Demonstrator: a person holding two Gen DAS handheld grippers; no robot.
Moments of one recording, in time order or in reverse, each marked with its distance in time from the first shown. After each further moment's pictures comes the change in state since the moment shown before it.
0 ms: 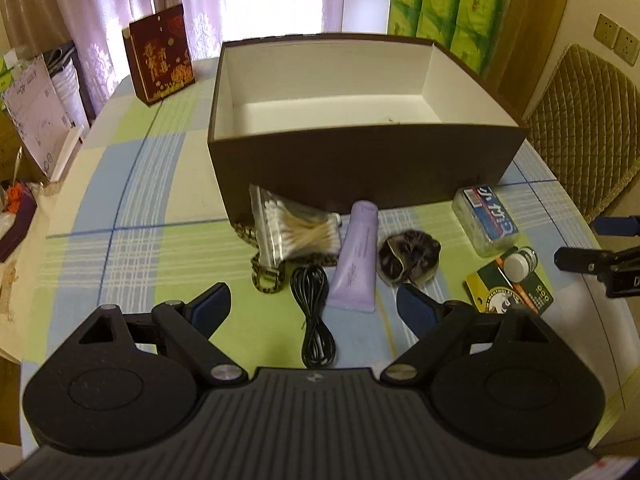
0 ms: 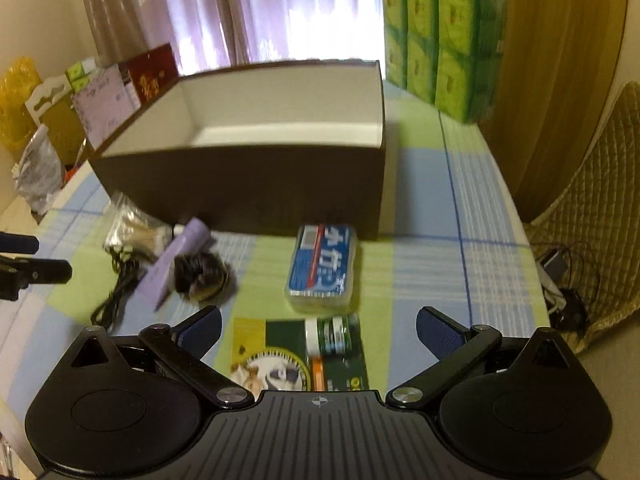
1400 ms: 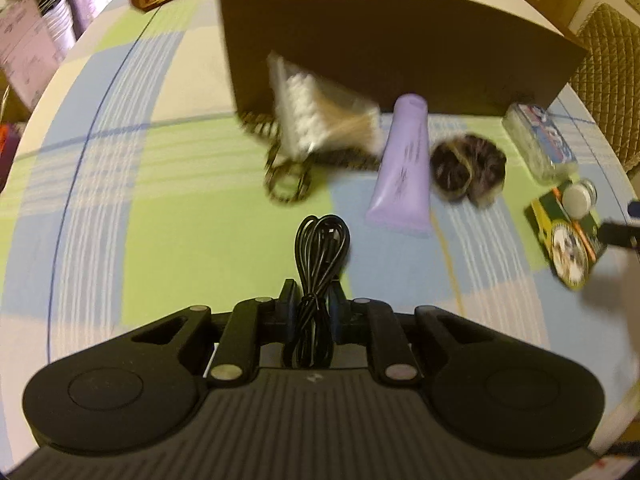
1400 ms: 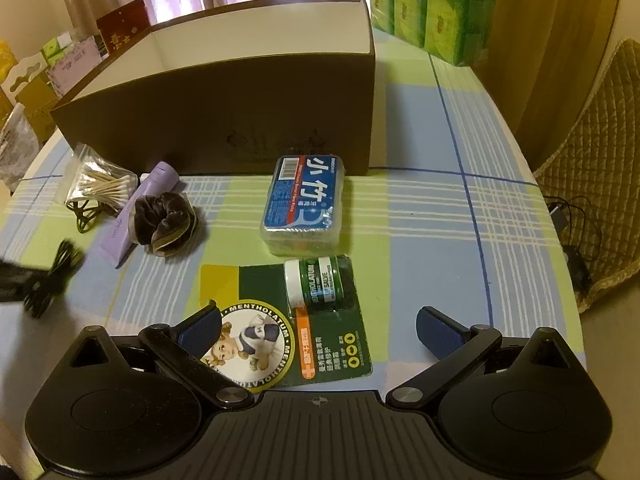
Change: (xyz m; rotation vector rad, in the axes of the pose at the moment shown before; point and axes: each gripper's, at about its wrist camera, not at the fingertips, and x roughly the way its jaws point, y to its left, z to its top) left arm 0.061 0.031 -0.046 -0.043 0.190 0.002; right arm 0.038 -0.009 -0.023 0.035 0.084 -0.041
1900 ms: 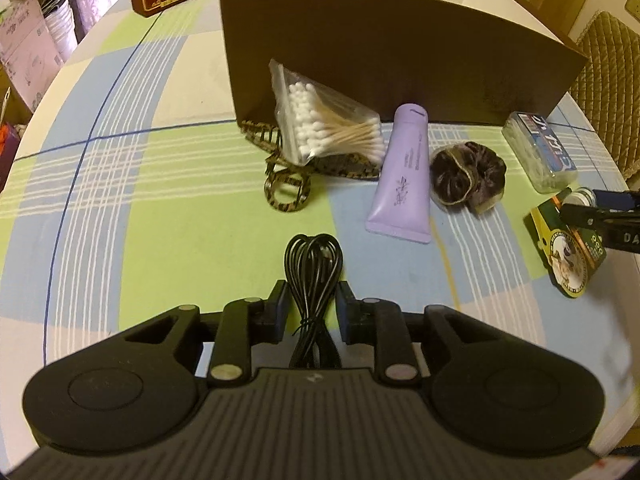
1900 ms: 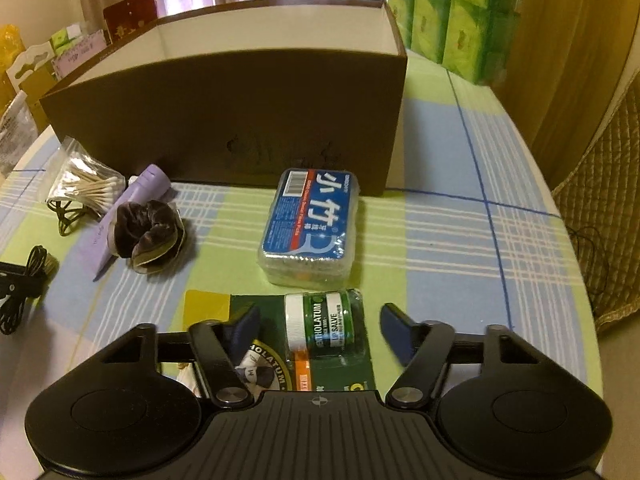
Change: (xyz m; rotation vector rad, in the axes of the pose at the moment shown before) left arm 0.006 -0.002 0.012 -0.002 -0.043 -0.013; right arm 0.035 0.004 0.005 -0.068 -0.026 -0.002
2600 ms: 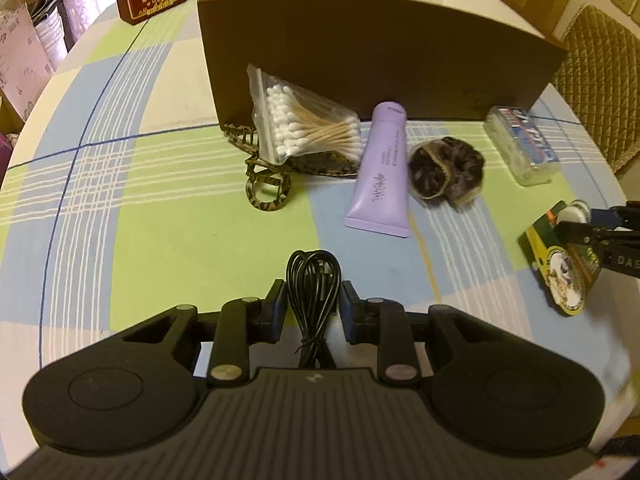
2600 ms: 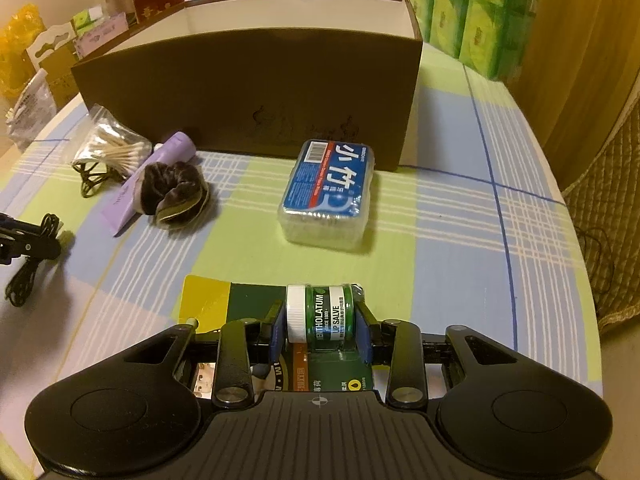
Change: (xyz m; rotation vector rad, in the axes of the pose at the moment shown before) left arm -0.014 -0.011 -0.007 0.035 -0.016 -0.020; right arm -0.020 0.005 -0.021 -0.048 0.008 0.033
